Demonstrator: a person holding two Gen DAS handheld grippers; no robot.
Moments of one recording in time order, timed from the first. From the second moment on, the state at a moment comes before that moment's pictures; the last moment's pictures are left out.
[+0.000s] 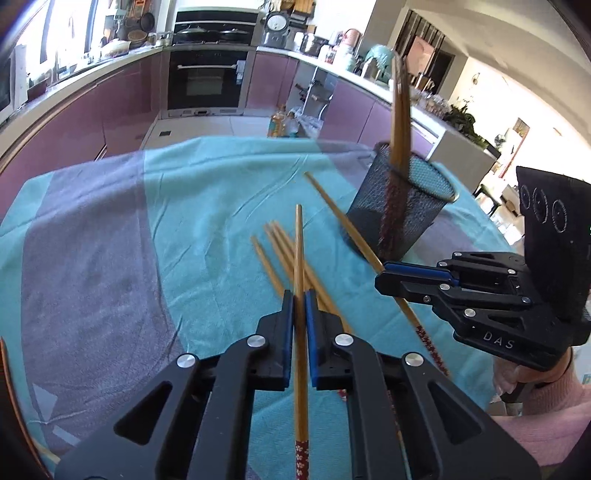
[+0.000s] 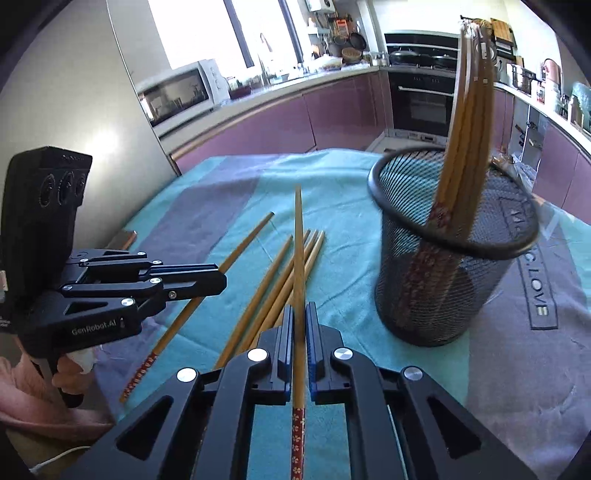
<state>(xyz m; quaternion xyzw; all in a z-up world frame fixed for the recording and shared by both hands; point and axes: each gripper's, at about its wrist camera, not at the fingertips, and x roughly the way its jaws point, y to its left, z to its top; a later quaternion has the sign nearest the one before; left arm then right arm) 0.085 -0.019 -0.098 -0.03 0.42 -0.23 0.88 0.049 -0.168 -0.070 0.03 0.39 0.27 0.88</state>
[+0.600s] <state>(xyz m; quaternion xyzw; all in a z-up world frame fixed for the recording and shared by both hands) 0.065 -0.017 0.014 -0.07 0.30 -0.33 0.89 0.034 -0.223 0.005 0.07 0.28 0.26 0.92</state>
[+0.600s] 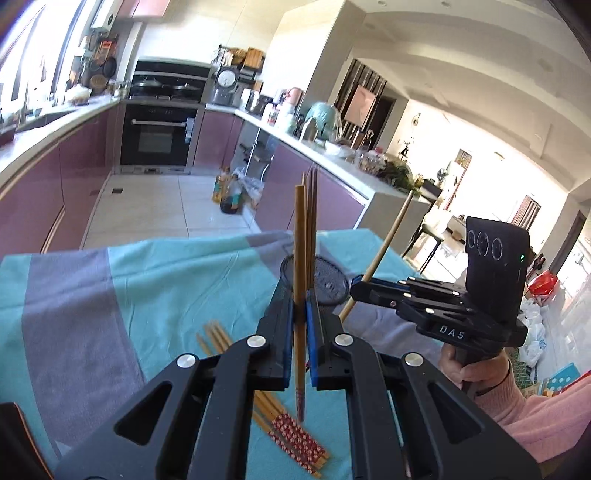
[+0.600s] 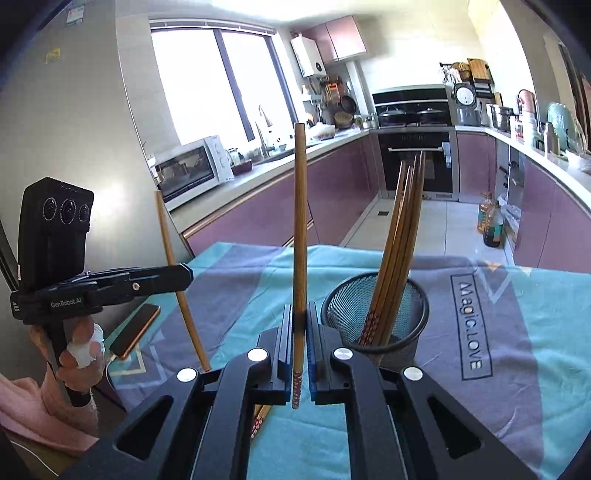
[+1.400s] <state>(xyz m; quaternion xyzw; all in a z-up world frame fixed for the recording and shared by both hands) 0.108 -0.083 0.089 -0.05 0.22 -0.32 0.92 0.064 -0.260 0.058 0.07 0.22 0.22 0.95</state>
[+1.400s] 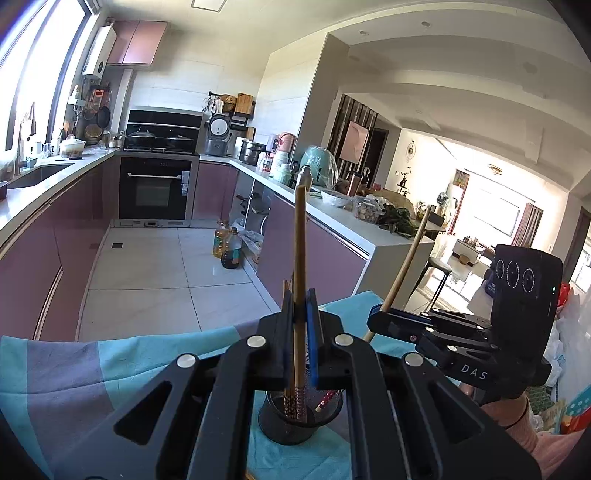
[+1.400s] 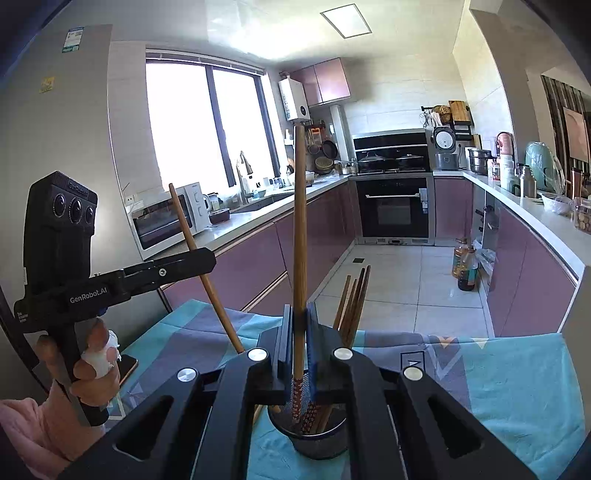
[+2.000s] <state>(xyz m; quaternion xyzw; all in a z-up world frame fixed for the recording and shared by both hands) 0.141 -0.116 0.027 0.02 0.33 -0.33 0.88 0.096 -0.250 -0.004 0.07 0.33 0.20 0.92</state>
